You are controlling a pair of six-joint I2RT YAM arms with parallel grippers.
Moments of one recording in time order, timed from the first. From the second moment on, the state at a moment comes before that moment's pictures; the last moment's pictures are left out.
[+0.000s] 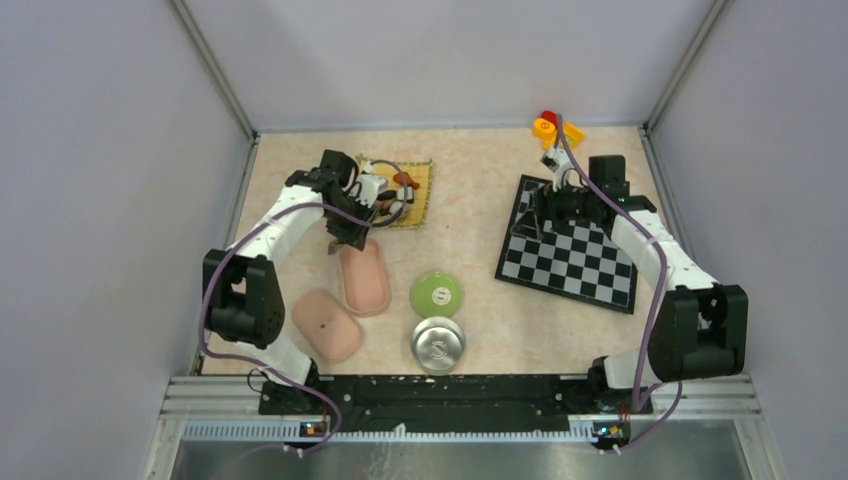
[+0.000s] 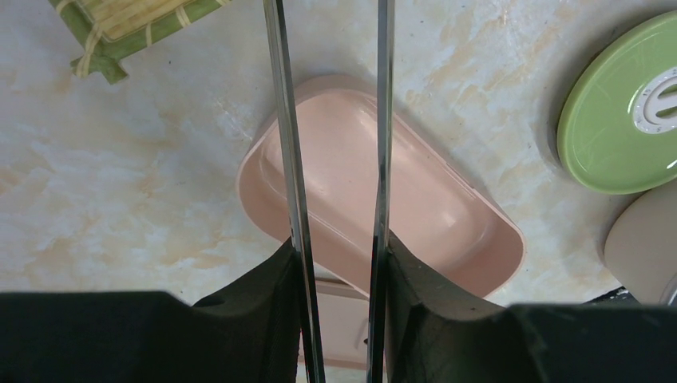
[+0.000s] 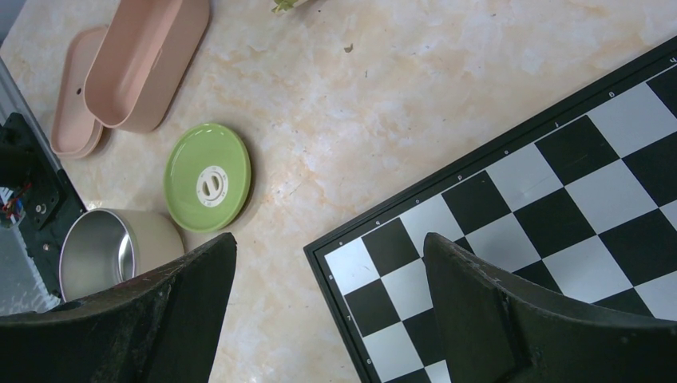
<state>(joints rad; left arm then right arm) -0.23 1.66 1.31 -0.89 0.19 0.31 0.10 1.41 1.04 -0.43 -0.77 -0.18</state>
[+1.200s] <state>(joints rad) -0.07 1.02 1.03 -1.18 0.13 0.77 0.10 1.40 1.04 -0.44 -0.80 -0.18</state>
